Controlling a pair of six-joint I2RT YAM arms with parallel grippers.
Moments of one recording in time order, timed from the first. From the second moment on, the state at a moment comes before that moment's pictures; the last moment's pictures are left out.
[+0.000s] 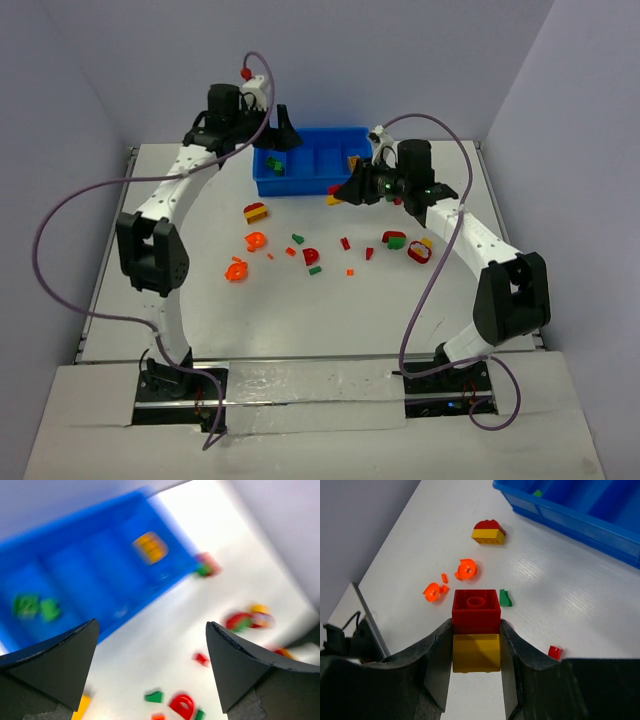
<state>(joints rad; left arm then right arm) -0.32 2.03 1.95 -0.36 0.47 -0.20 0.29 1.54 1.19 -0.10 -0.64 0.30</state>
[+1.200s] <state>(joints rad) -0.51 1.65 1.54 -0.55 1.07 0.31 0.34 1.46 1.19 -0.28 -1.15 -0.13</state>
